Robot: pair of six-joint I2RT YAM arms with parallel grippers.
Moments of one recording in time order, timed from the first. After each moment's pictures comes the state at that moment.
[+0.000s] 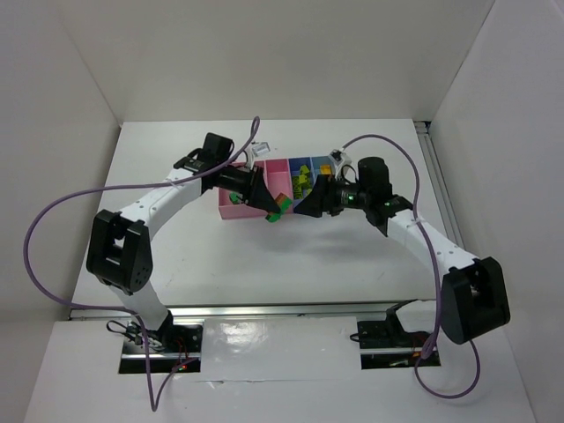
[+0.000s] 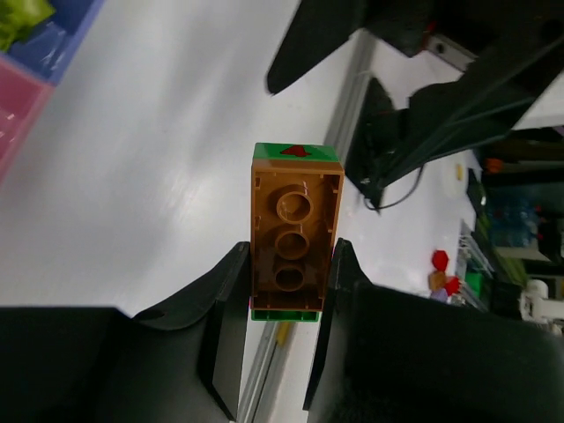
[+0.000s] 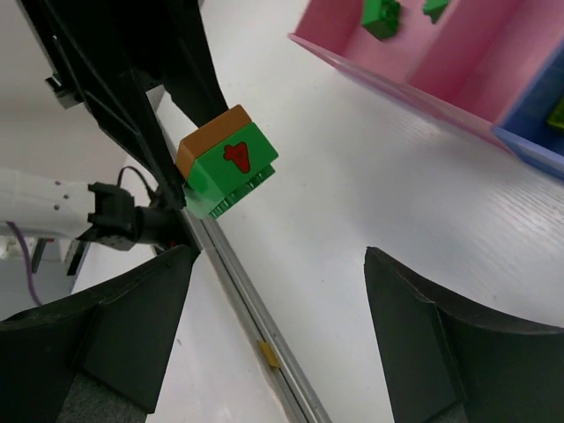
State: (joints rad) left arm -0.37 1.70 1.35 -0.52 1.00 -0.09; right arm 0.33 1.30 0.86 -0.05 -0.75 0.46
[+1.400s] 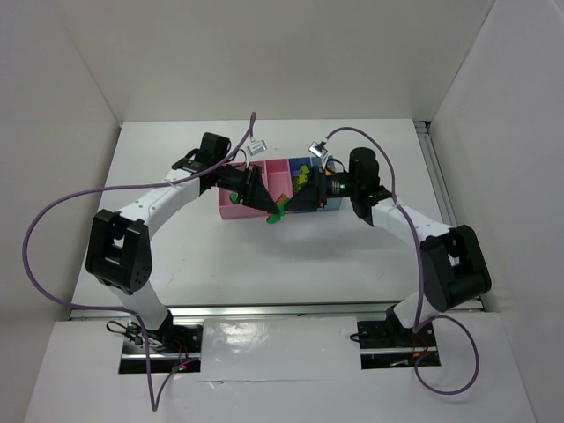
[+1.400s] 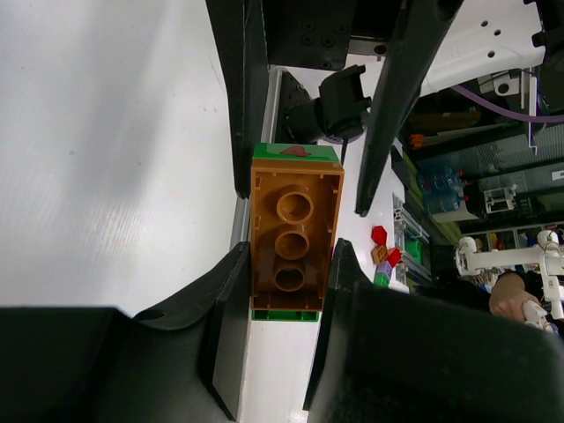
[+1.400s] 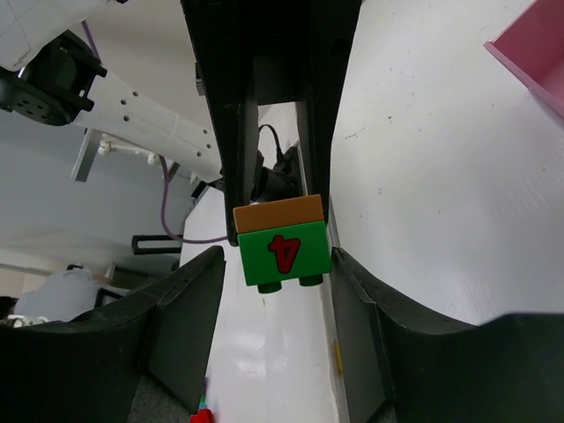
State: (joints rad) left arm -0.34 1.70 1.33 -0.45 1.27 -0.13; right arm 0.35 1.51 0.91 0.43 -1.18 0.75
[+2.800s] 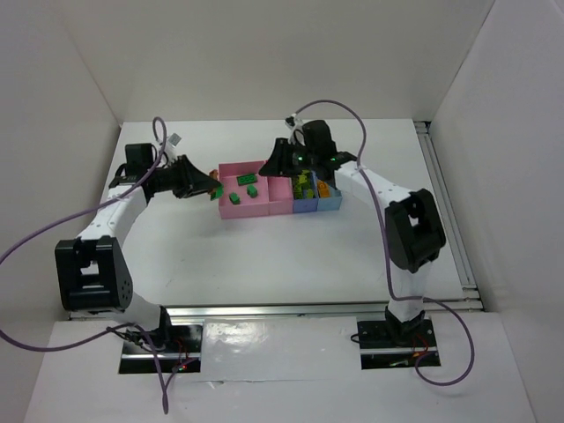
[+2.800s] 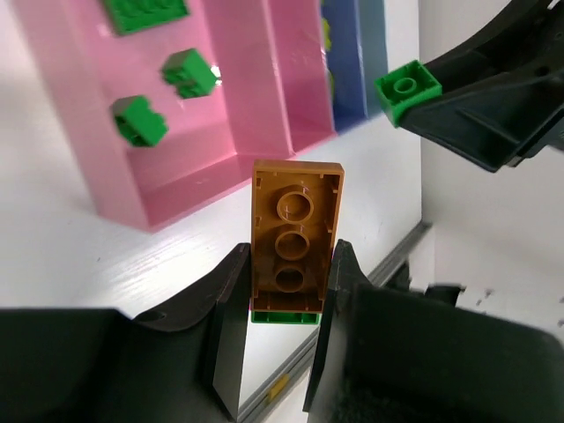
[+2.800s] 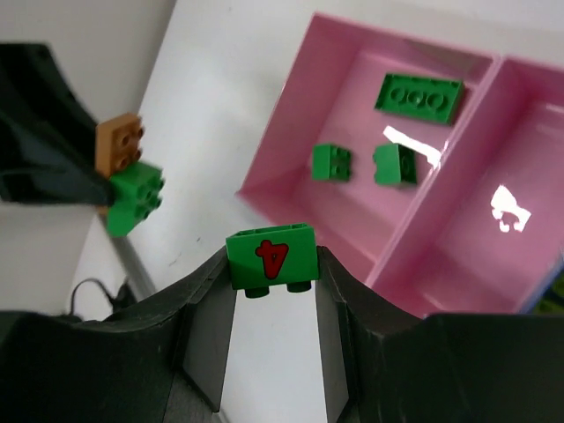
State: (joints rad) left arm 0.09 1.52 1.11 -0.34 0.86 -0.43; right arm 0.48 1.85 1.43 -0.07 -0.54 0.53
